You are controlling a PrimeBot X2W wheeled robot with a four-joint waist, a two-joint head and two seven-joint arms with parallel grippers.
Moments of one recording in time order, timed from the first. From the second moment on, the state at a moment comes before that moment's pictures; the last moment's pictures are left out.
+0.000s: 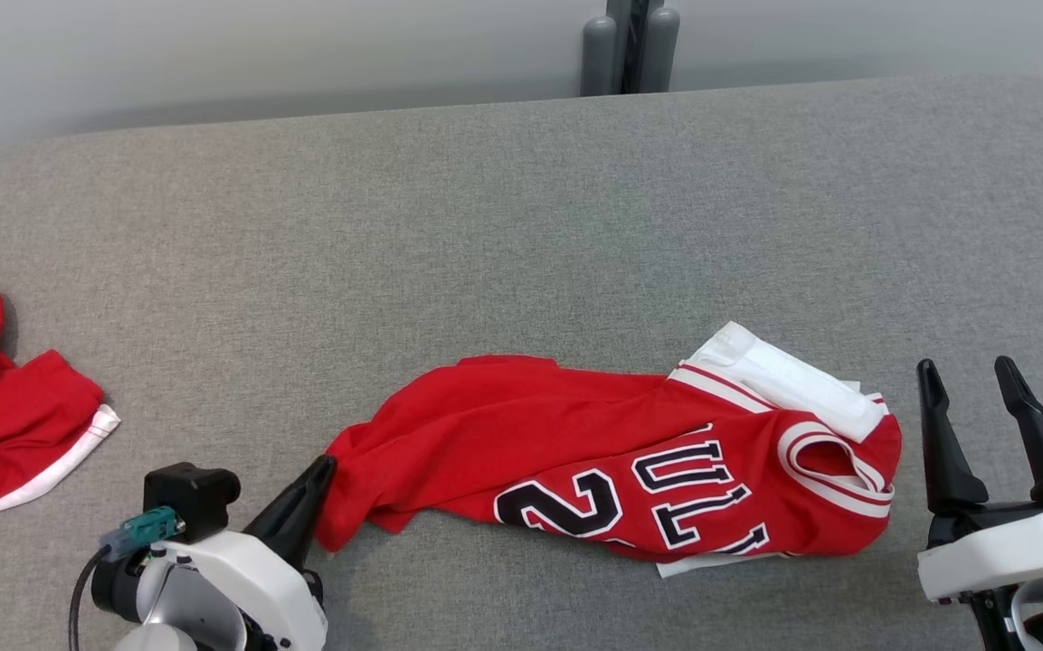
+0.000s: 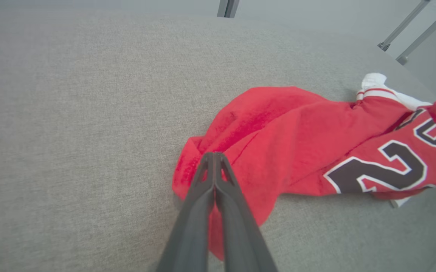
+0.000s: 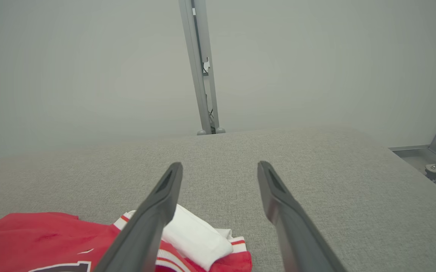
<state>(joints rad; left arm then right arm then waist) -0.14 0.43 -0.51 0.12 -0.74 0.06 0.06 -0.02 -0.05 -0.10 -0.09 0.21 0.13 -0.01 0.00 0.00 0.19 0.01</state>
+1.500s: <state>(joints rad) -0.01 0.41 -0.41 -0.10 -0.52 0.33 -0.23 0.07 -0.05 -0.08 -0.16 0.19 0.13 0.01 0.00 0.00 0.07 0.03</state>
